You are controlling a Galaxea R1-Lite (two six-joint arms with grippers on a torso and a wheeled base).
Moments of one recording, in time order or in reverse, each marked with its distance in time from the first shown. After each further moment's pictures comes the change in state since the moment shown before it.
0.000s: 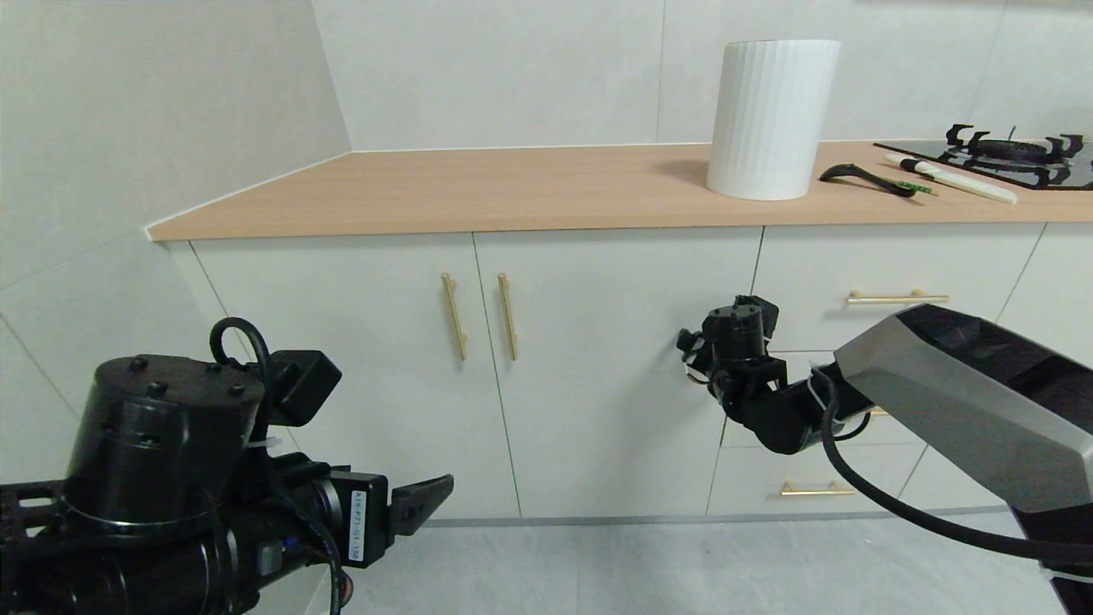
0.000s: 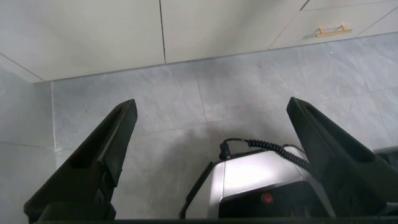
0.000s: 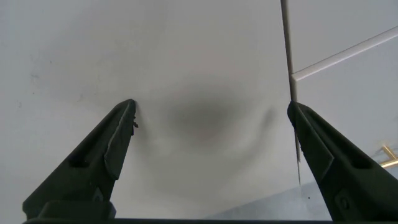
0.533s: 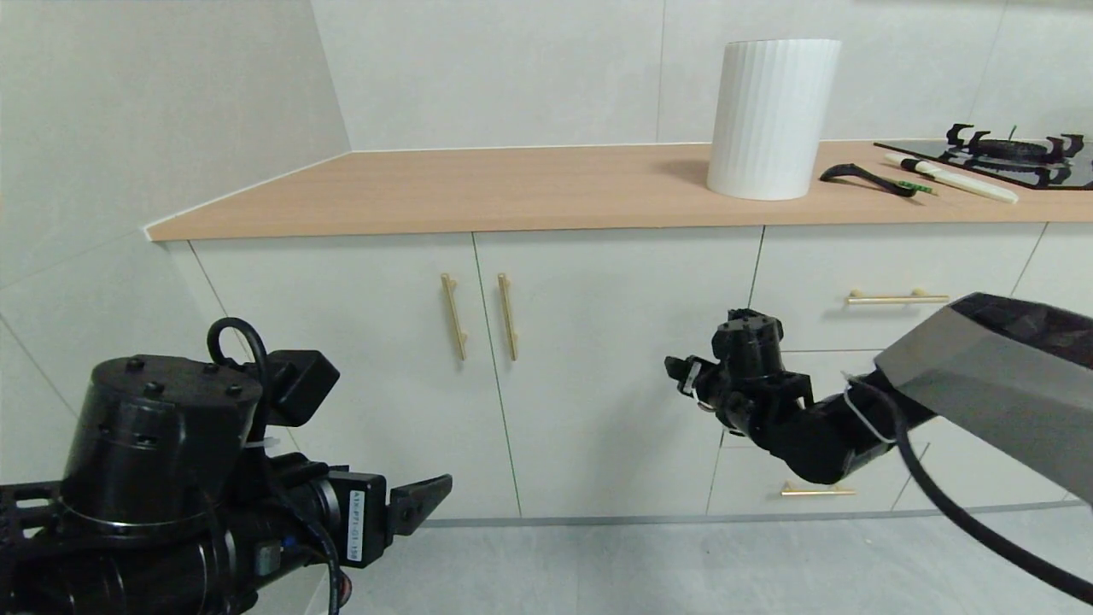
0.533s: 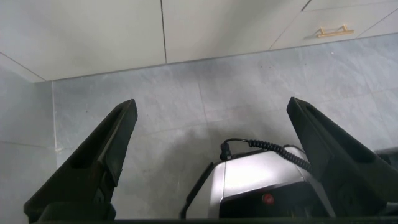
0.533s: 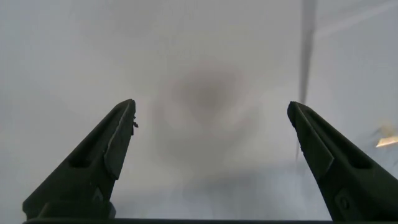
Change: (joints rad) left arm 0.000 -0.003 0.001 0.000 0.003 0.000; right arm 0.070 -0.191 0.293 -0.001 0.189 -0.046
